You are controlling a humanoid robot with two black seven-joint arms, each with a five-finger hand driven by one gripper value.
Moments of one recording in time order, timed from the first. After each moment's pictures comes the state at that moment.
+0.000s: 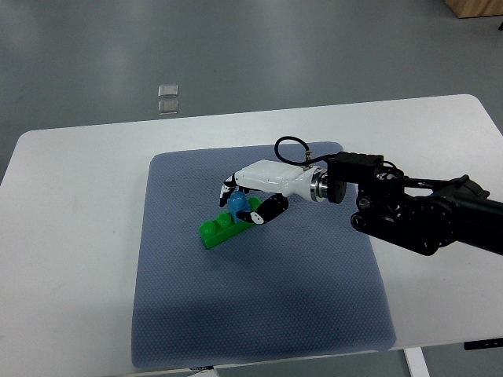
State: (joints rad) left arm -0.07 0.00 -0.09 -0.33 0.07 0.05 0.09; right arm 0.96 -0.23 0.20 1.04 -1.55 0.03 0.27
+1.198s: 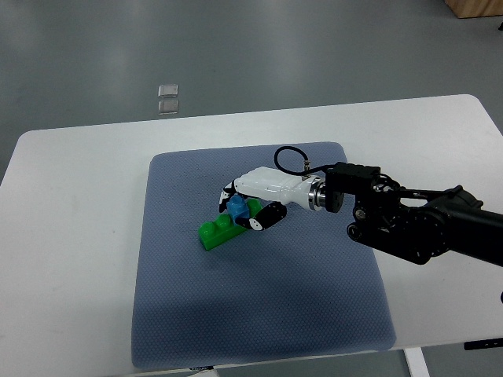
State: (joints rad) left arm -0.07 0.00 -0.09 -0.33 0.07 0.05 0.09; right arm 0.93 -0.19 0.19 0.99 -1.56 -0.02 0.29
